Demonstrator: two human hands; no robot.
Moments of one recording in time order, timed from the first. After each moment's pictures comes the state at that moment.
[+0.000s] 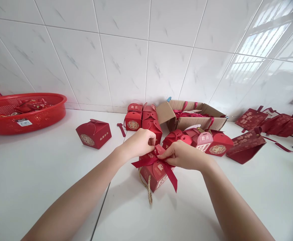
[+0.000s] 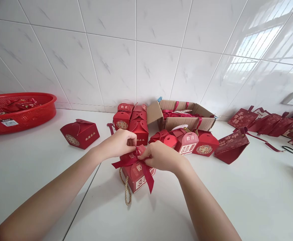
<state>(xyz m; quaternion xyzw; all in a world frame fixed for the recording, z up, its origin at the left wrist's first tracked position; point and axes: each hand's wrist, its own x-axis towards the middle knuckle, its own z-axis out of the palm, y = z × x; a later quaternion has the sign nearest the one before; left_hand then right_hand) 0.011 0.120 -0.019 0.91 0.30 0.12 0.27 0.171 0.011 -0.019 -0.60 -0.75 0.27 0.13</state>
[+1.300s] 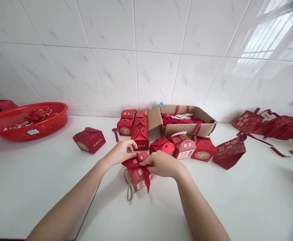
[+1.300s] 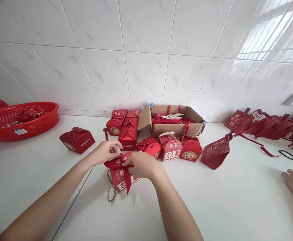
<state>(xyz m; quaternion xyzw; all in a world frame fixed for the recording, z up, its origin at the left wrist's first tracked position) 0.010 0.131 -0.033 0.83 0.38 0.15 0.37 0.191 0.015 -0.011 -0.57 -0.76 0.29 0.12</state>
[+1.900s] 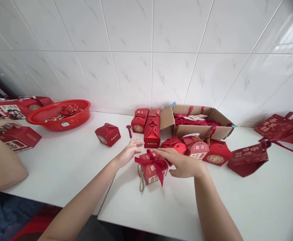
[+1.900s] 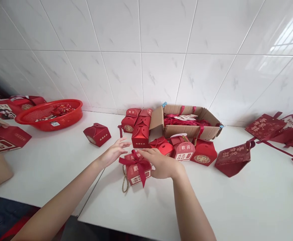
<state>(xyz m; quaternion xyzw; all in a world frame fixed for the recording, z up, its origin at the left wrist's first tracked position) -0.013 0.128 -0.077 0.64 0.40 0.31 0.58 0.220 0.003 -0.011 -0.51 -0.78 0.34 0.10</state>
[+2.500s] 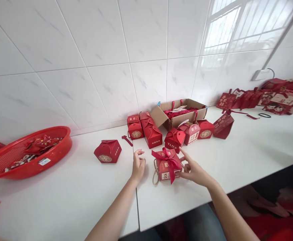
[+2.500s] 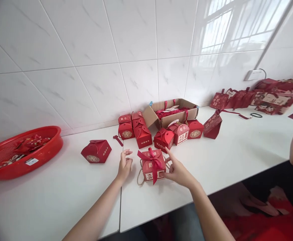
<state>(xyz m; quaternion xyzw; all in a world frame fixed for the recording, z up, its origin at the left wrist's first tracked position) -0.051 0.144 -0.150 0.73 0.34 0.39 0.45 0.129 -0.068 -0.106 -0.68 -0.49 0.32 0.44</state>
